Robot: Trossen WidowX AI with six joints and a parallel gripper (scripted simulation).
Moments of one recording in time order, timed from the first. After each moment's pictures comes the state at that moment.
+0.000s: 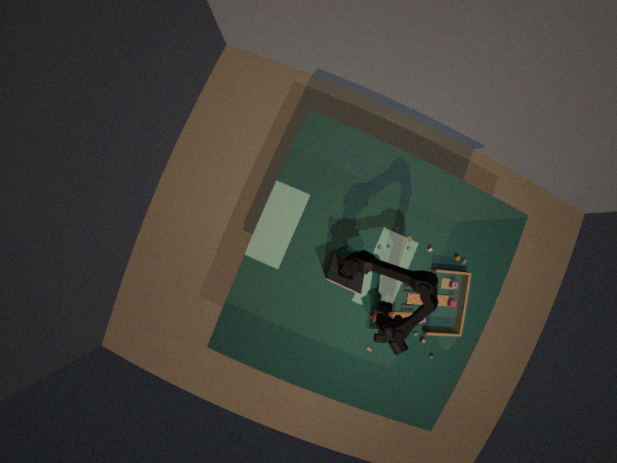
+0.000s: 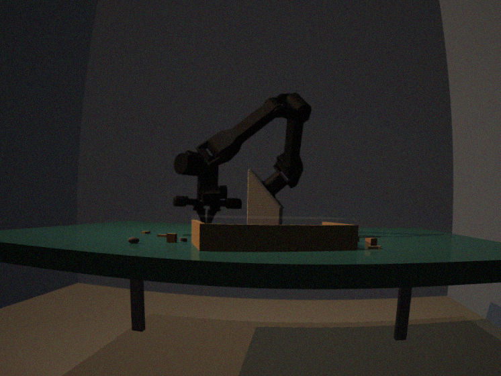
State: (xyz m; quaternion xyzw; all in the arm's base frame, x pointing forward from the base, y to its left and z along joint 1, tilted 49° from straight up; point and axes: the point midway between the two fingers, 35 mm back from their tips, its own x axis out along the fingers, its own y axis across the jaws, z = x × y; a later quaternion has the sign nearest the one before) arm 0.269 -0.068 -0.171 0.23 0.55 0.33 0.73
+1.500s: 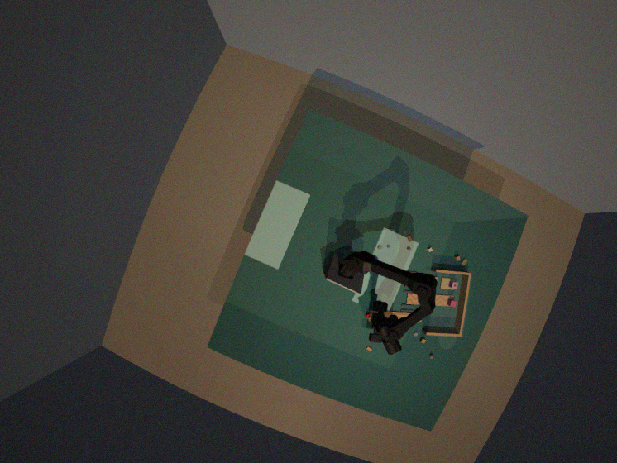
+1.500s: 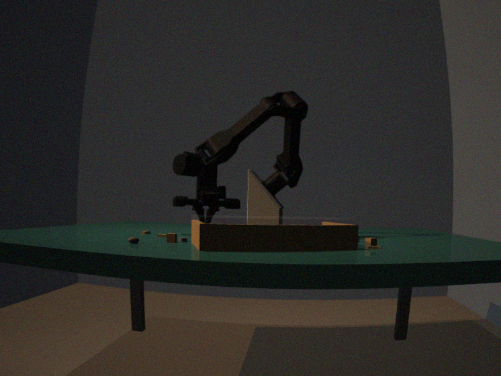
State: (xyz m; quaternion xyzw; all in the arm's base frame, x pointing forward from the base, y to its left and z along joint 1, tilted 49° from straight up) arm 0.247 -0.069 -0.178 0.23 0.55 0.33 0.73
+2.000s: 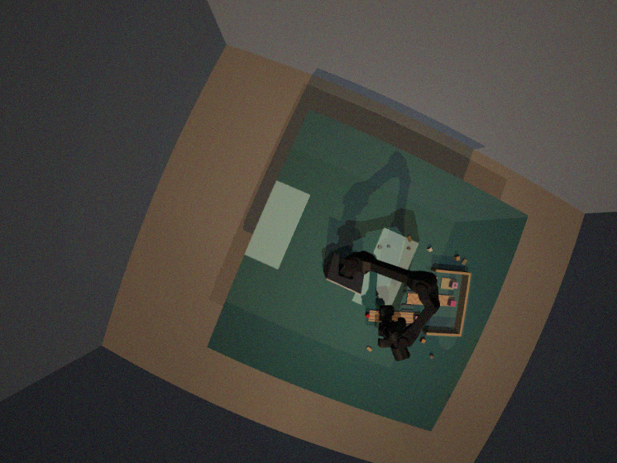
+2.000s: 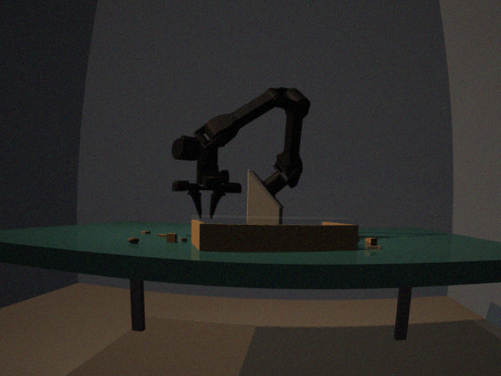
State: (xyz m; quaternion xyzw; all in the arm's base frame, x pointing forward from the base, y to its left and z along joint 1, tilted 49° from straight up) arm 0.265 -0.103 -0.143 0.19 0.54 0.36 0.73
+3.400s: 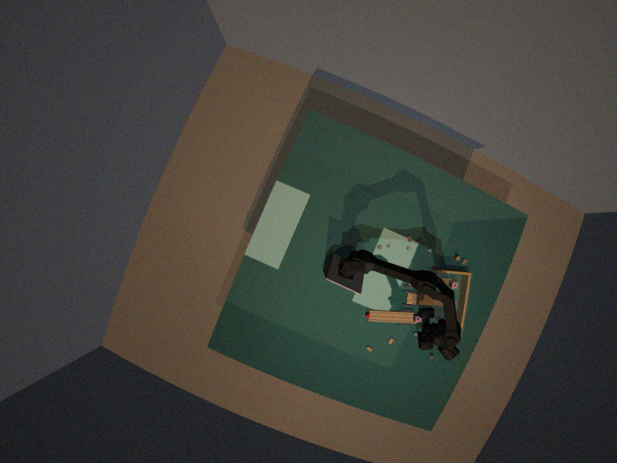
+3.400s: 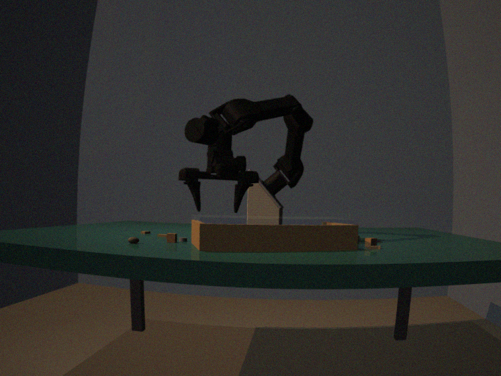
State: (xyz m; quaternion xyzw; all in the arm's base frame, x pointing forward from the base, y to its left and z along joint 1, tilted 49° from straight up) arm 0.435 -0.105 -0.073 0.18 0.53 0.37 0.74
